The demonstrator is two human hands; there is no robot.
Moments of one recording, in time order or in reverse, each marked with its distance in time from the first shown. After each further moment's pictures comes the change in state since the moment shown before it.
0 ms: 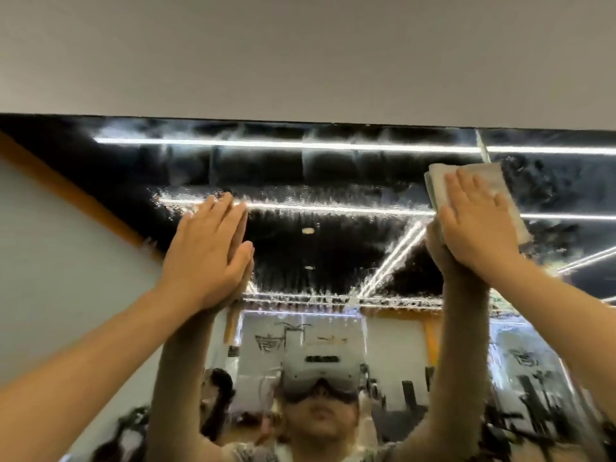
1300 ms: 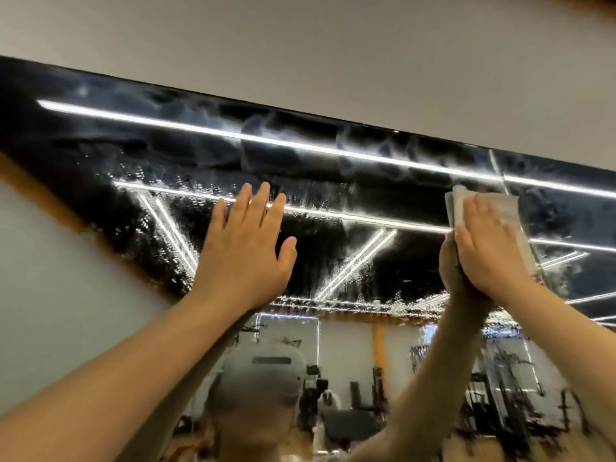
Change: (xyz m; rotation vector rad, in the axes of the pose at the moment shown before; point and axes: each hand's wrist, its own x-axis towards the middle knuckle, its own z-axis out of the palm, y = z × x) left_hand -0.003 -0.005 0.006 -0.034 -0.047 -0.012; right_hand -0.022 -0.034 0.004 -0.012 -0.025 0.106
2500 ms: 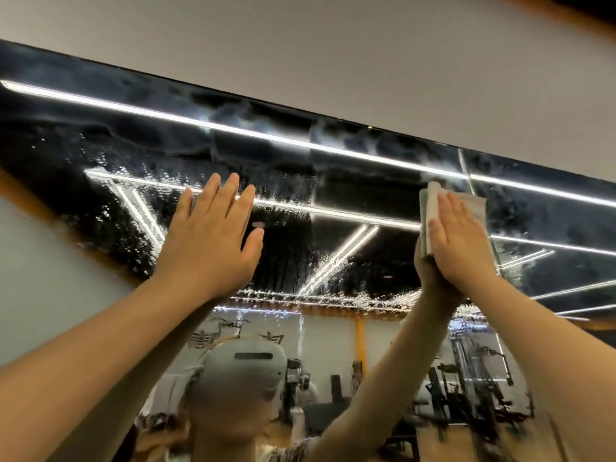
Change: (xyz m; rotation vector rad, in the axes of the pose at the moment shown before) left_hand 0.001 0.000 -0.001 -0.015 0.001 -0.010; right_hand 0.000 0.019 0.001 0.023 0.008 -0.031
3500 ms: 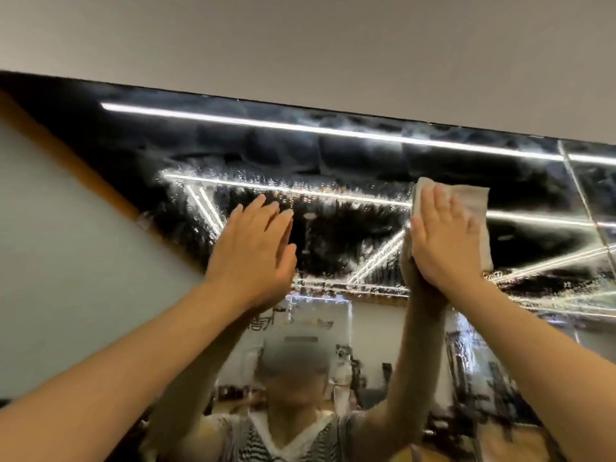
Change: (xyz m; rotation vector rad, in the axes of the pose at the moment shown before) left_hand -0.040 -0.088 -0.042 -0.049 -0.003 0.072; right_hand -0.029 -0.162 0.027 0.002 -0.027 -0.060
